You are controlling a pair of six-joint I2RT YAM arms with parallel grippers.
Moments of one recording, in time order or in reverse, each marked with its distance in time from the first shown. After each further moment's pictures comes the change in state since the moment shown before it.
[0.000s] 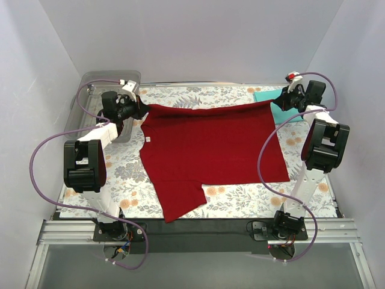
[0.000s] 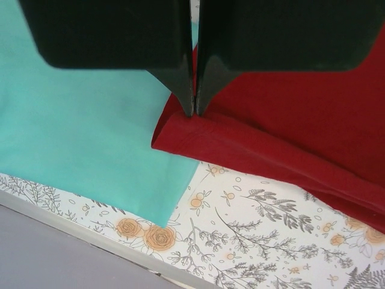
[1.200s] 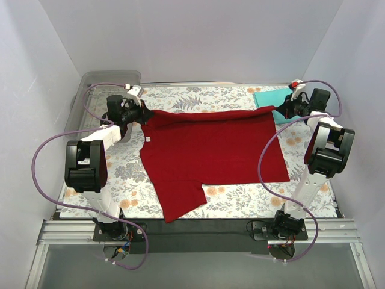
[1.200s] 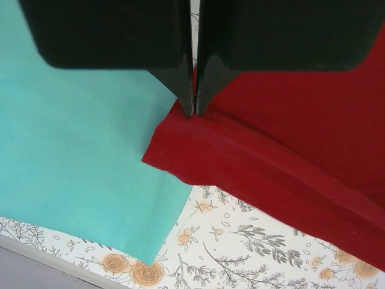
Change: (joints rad) left arm -0.037 -0.003 -0.044 -0.019 -0.034 0.008; right arm -0.051 -0.082 -0.142 -0.003 -0.060 -0.063
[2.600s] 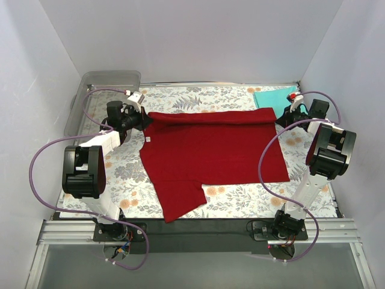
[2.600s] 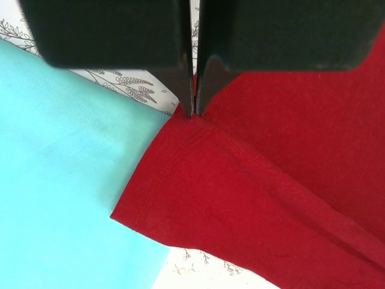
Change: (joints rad) left arm -0.003 -0.072 -0.099 -0.022 -0.027 0.036; right arm -0.032 -0.021 -0.130 -0.047 -0.015 -0.113
